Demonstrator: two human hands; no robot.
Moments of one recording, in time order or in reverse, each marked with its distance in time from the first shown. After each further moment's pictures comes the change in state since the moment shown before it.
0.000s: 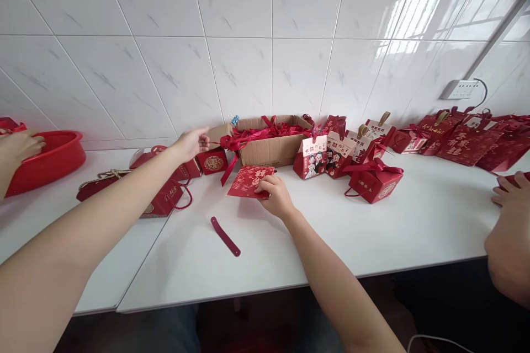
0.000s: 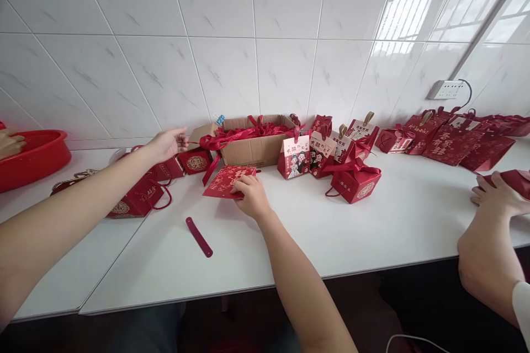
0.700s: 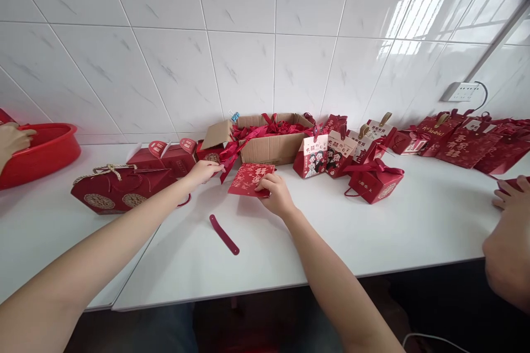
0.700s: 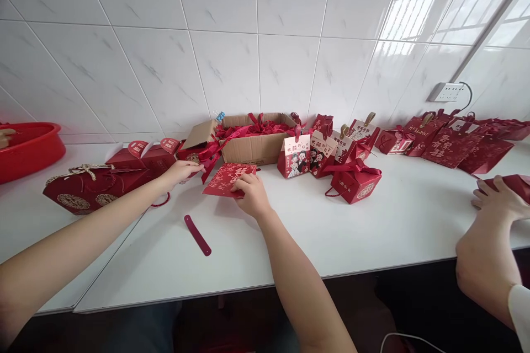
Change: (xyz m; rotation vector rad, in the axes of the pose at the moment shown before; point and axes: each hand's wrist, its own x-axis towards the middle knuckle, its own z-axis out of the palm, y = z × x) left_hand -0.052 -0.068 0.027 0.407 -0.146 -0.088; right_hand 0.000 0.001 -0.003 0.002 -0.019 0.005
